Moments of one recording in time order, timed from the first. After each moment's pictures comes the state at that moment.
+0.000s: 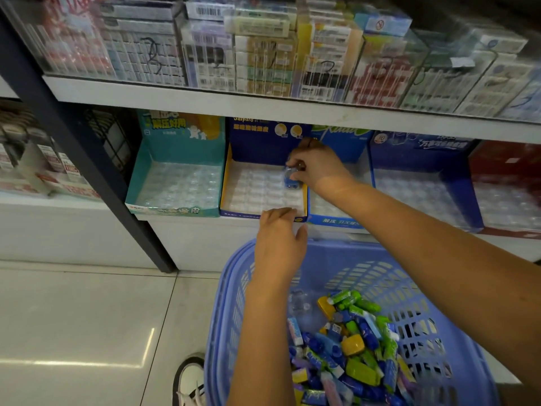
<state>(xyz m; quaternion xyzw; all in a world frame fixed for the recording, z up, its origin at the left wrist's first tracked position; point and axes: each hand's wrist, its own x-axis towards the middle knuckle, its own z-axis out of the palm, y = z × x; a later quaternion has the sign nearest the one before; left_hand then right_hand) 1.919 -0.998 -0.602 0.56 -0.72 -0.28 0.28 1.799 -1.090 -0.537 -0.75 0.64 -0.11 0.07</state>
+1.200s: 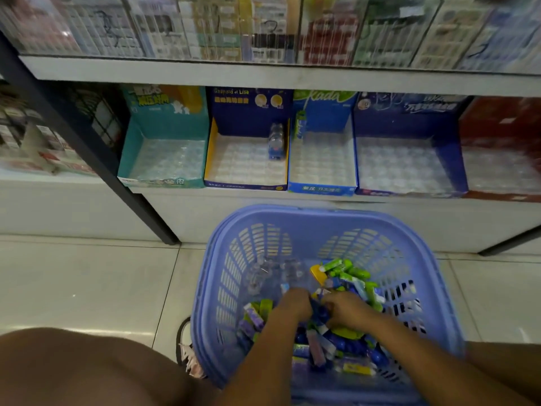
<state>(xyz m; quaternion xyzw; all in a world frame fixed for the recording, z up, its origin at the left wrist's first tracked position) 1.867 -0.896 -0.752 0.52 -0.70 -0.46 -0.18 1.723 -0.856 -0.739 -0.64 0.62 0.12 0.43</state>
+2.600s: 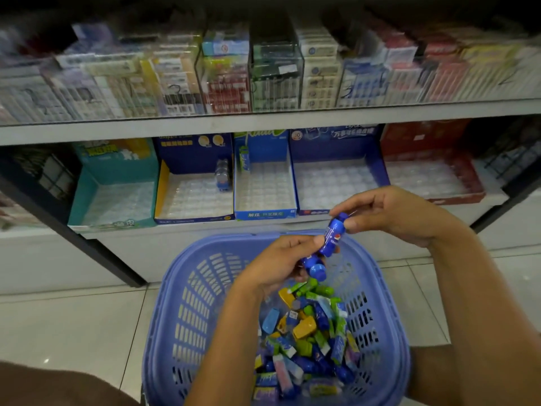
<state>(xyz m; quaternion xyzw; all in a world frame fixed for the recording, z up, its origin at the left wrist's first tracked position) 1.825 -0.921 -0.565 0.28 -0.55 -0.76 0.18 1.605 -0.895 -0.504 -0.56 0.54 -0.33 0.53</state>
